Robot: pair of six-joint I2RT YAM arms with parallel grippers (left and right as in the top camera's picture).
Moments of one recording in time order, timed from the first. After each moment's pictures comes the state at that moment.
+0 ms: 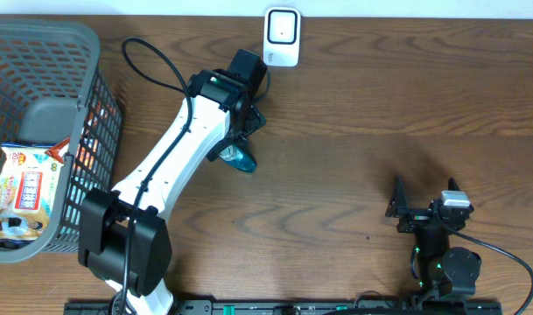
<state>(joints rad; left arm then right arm) -0.45 1.83 1.58 -1.15 -0.14 -1.08 -0.04 0.01 0.01 -0.07 0.00 0.06</state>
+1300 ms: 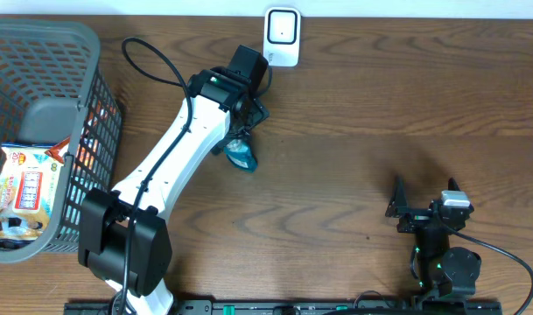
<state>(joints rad) -0.45 1.83 1.58 -1.07 -0.14 -1.09 -0.04 0.01 0.01 -0.07 0.00 0.06</state>
